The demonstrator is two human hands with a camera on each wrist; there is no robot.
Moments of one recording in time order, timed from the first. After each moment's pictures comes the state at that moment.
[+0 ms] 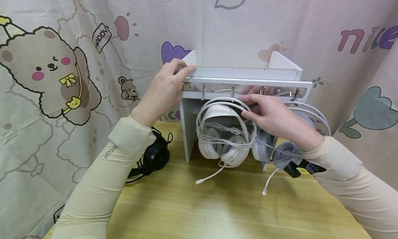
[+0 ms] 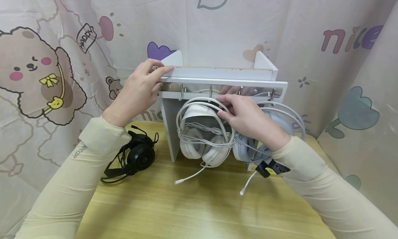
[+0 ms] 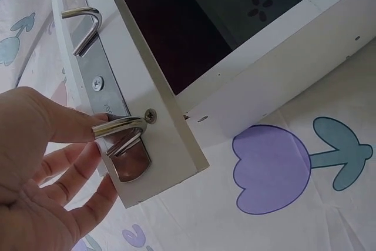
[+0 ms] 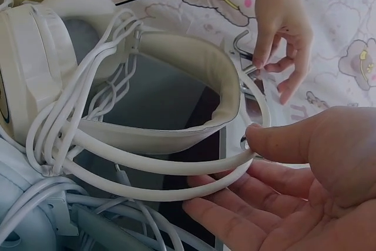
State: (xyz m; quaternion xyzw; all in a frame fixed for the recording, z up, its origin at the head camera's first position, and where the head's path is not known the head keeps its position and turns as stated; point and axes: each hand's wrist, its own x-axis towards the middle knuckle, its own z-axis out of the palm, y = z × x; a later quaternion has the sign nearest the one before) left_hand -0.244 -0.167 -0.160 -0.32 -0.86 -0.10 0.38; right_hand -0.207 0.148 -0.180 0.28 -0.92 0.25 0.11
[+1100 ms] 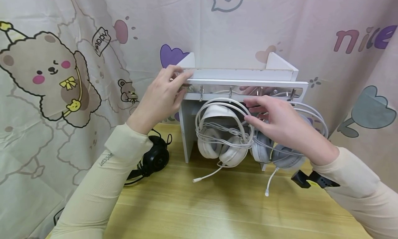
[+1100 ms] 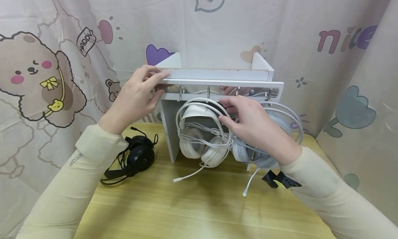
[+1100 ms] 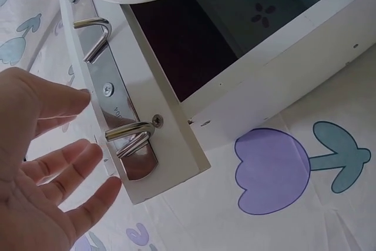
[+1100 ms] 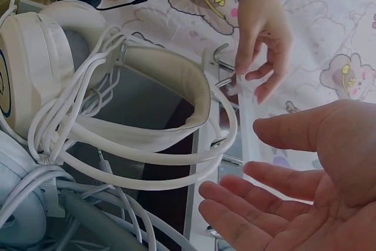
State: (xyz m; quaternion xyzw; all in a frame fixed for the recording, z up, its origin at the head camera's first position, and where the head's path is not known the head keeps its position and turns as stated) left_hand -0.231 -0.171 -0.170 -0.33 -0.85 -0.11 0.40; right_hand -0.171 0.161 -0.178 0.27 -0.92 0.25 0.15
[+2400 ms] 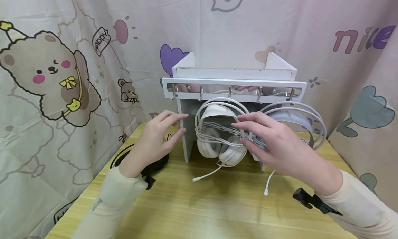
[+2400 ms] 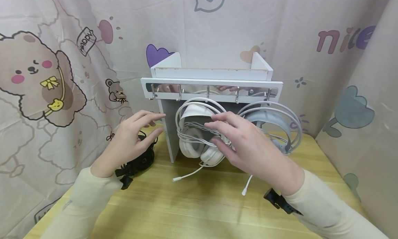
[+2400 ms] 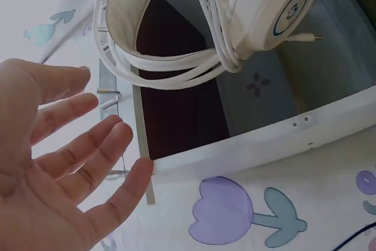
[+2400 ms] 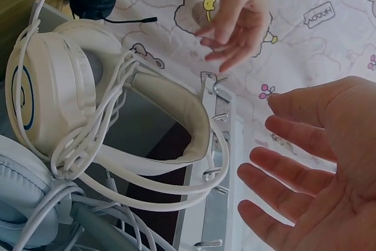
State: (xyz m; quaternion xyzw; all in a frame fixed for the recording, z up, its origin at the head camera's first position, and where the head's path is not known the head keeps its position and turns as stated) left_hand -0.173 -0.184 -0.254 -0.32 -0.85 -0.23 0.34; right_hand -0.145 0.158 -0.218 0.48 -0.79 0.18 0.34
